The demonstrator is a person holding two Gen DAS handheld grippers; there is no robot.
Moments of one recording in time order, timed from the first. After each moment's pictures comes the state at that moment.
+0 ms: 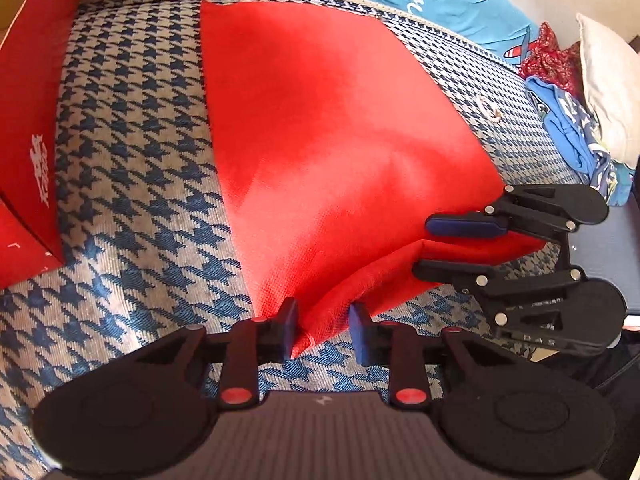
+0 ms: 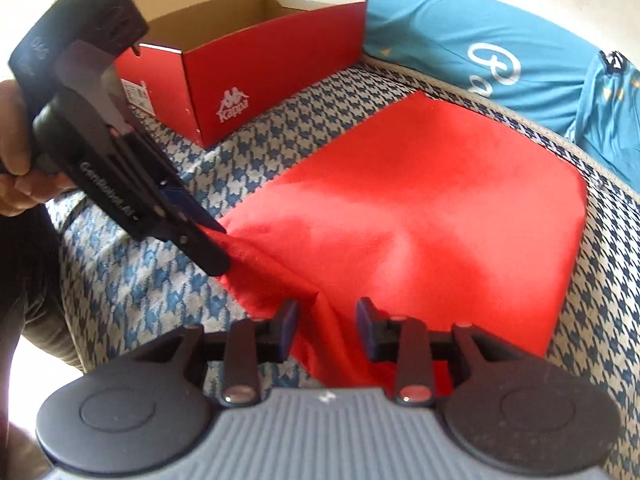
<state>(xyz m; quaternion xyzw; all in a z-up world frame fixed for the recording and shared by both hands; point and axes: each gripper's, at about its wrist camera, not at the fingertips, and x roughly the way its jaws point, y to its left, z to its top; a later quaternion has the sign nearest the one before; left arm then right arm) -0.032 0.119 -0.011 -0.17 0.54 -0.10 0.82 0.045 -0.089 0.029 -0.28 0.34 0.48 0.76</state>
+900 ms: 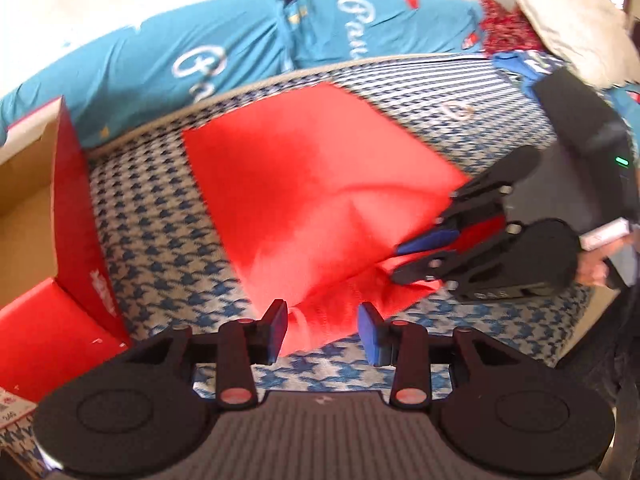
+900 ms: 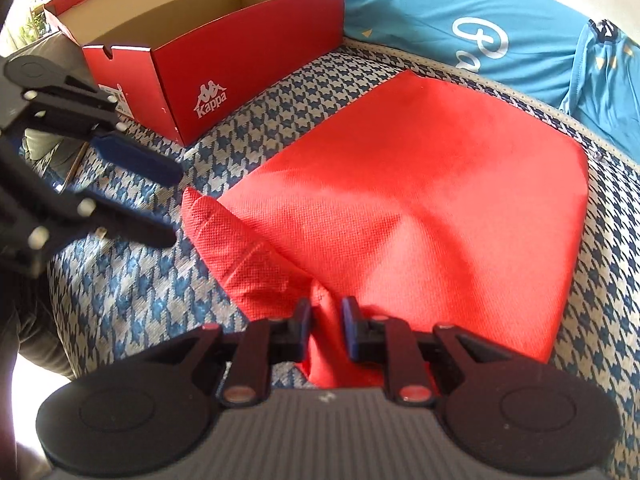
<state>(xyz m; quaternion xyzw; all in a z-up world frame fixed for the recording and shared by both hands) -0.072 0.058 0.032 0.06 0.42 -0.11 0.90 0.054 -0.087 0.019 -0.25 0.38 0.45 0.77</state>
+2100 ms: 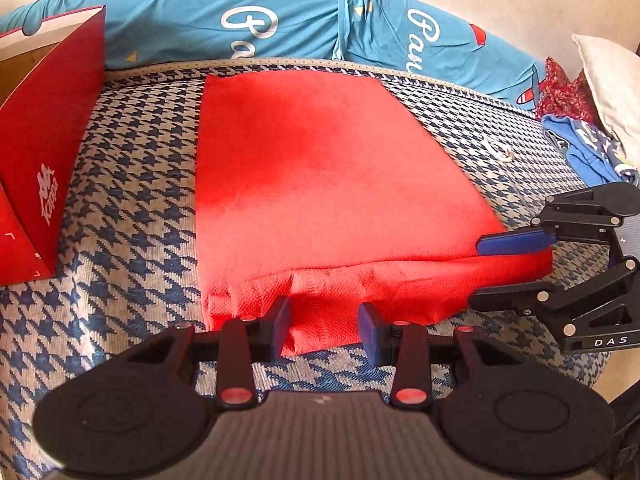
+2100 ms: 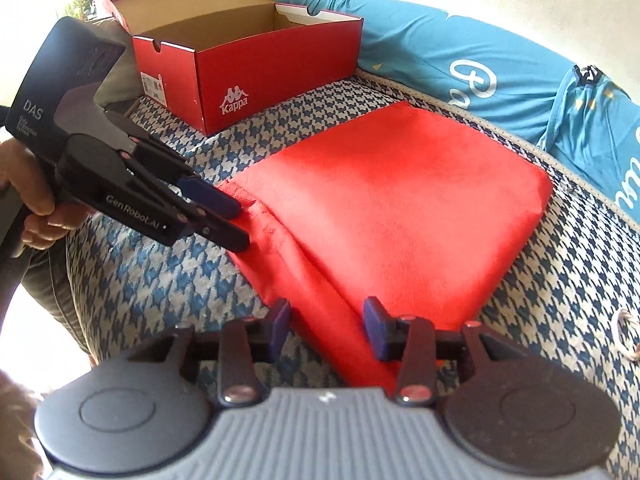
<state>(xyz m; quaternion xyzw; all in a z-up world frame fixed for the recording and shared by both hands) -0.056 0.055 -0.025 -0.11 0.40 -0.01 0.91 0.051 -0.162 0.037 -0.28 0.30 0.49 0.76</state>
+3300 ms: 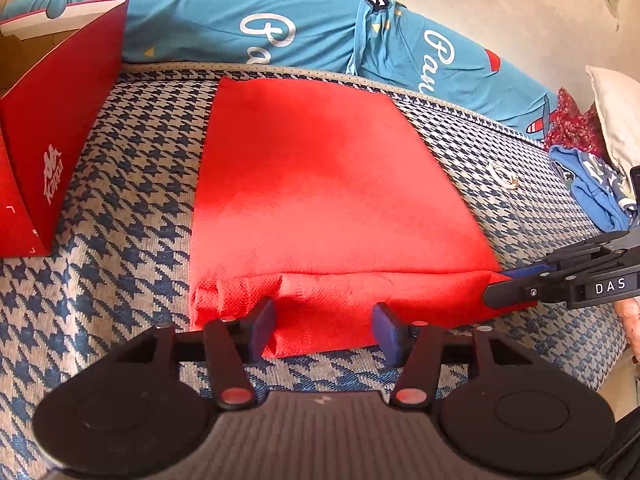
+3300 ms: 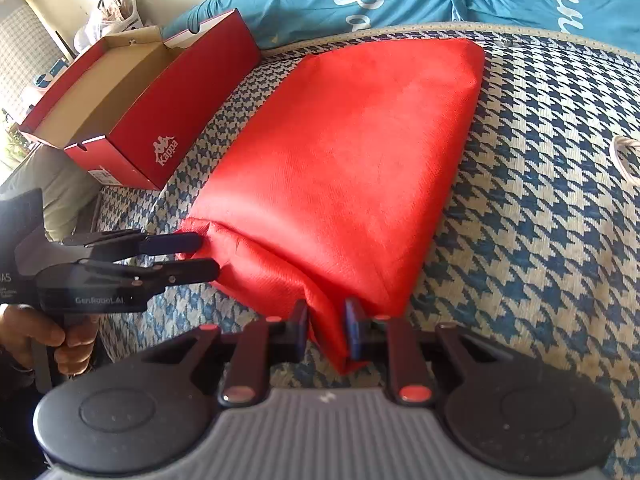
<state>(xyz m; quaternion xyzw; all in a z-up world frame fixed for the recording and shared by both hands) -0.058 0.040 -0.026 -0.14 0.38 0.02 0.92 0.111 -0.192 0.032 -0.09 0.48 0.43 0.76</state>
